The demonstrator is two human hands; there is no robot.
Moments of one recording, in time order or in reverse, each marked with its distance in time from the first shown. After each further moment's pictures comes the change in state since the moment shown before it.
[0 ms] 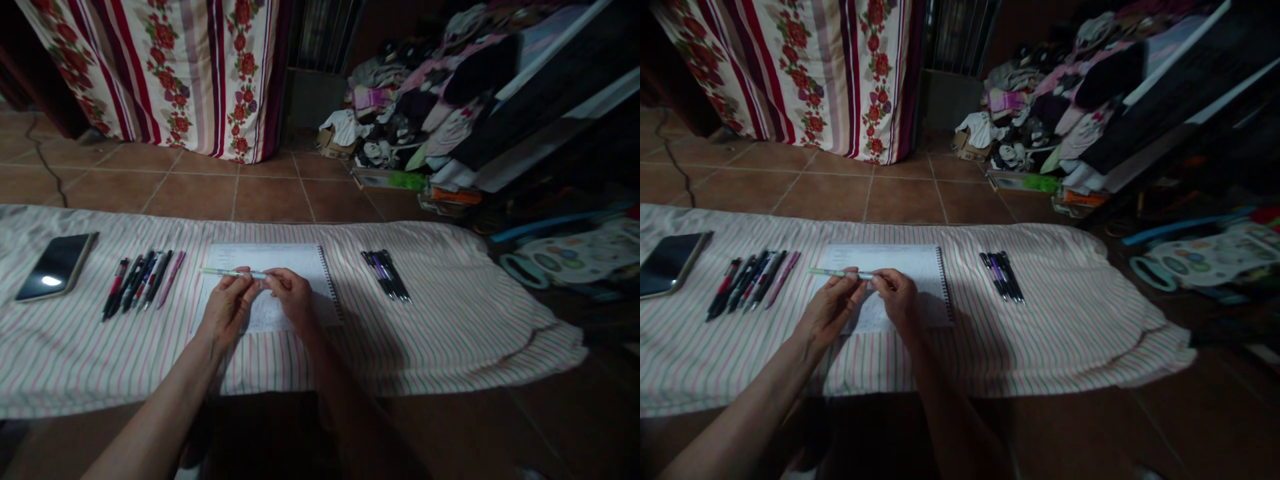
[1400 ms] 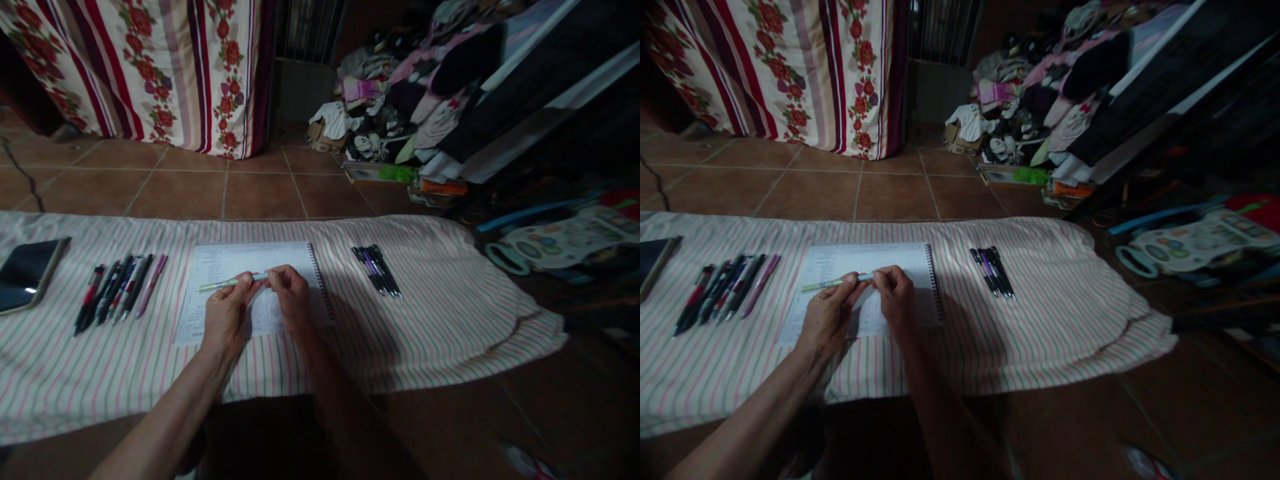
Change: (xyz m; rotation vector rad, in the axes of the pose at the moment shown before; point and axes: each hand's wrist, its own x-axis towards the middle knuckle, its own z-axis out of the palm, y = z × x) left_hand -0.009 -0.026 0.020 0.018 0.066 0.064; right_hand 0.002 -0.006 -0.012 0.059 0.201 0.011
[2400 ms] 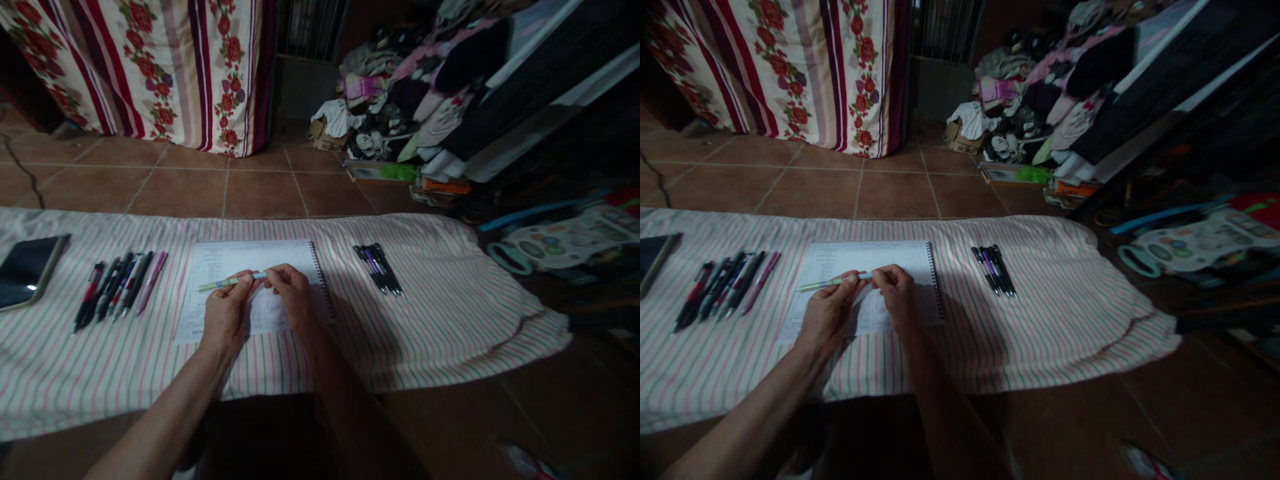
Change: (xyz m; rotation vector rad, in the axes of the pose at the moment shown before) left_hand 0.002 -0.001 -0.006 0.036 -0.034 0.001; right_hand 0.001 -0.007 -0.003 0.037 -0.108 0.134
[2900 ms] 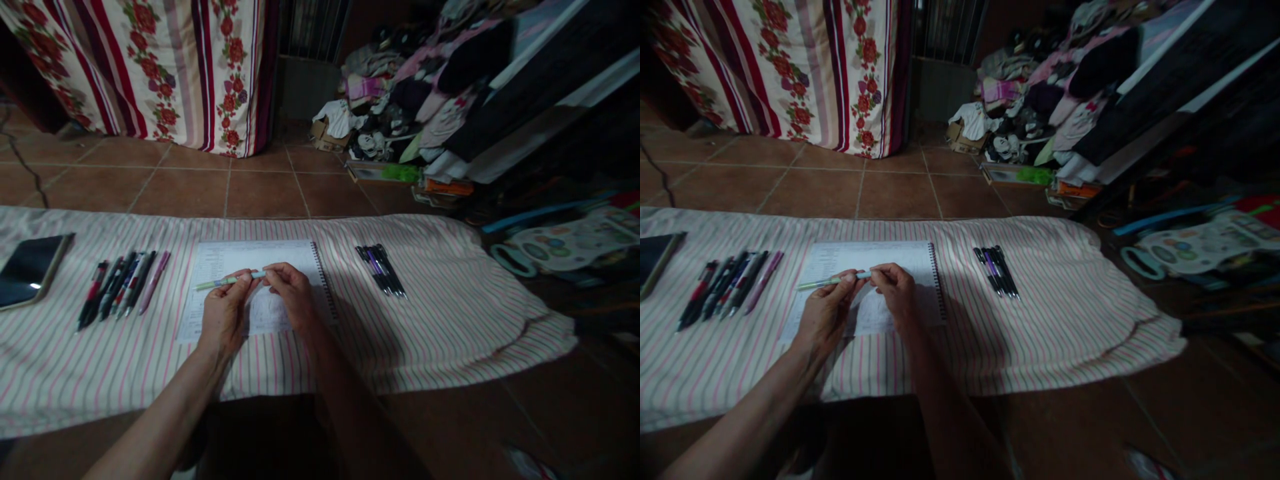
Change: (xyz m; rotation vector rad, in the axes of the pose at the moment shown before) left_hand 0.002 0.004 -0.003 -0.045 -0.017 0.027; right_hand 0.000 0.000 0.003 0.060 -0.056 0.033
